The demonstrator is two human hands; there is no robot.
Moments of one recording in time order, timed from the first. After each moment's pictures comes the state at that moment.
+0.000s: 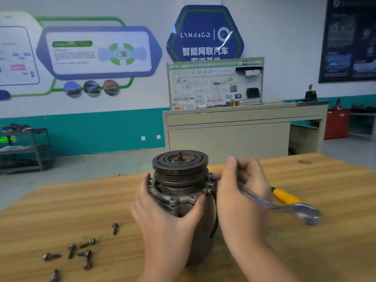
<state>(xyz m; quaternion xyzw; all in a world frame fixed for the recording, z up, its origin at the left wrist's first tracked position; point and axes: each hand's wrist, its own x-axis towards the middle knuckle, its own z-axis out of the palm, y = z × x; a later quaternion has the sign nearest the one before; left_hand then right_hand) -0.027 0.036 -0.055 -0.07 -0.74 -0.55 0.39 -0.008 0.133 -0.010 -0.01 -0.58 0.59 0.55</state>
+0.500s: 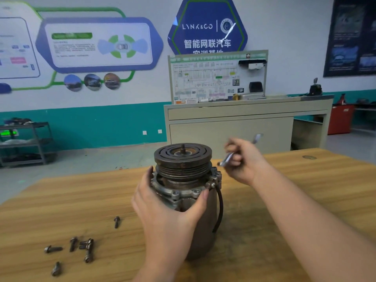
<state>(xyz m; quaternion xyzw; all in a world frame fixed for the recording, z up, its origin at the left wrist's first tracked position) -0.031 0.034 -0.058 -0.07 -0.73 -0.54 0.41 -0.090 0.202 0.023 -0.03 -0.38 0.92 0.01</state>
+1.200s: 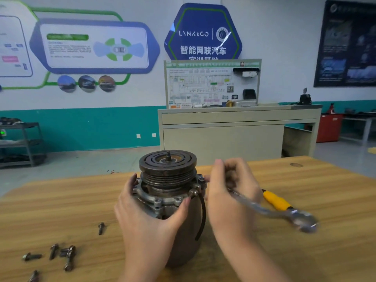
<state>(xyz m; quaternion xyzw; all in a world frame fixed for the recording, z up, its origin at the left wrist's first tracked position) -0.035 0.033 -0.062 -0.05 -0.73 -0.55 0.40 -0.020 0.150 -0.016 0.05 -0.60 0.55 0.58</state>
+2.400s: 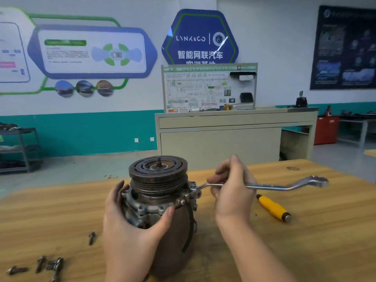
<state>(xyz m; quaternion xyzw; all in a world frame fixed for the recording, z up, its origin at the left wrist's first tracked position) -0.040 0.023 -0.059 -0.09 -0.71 -0.60 0.36 -0.046 0.174 -0.007 0.04 -0.45 0.78 0.44</state>
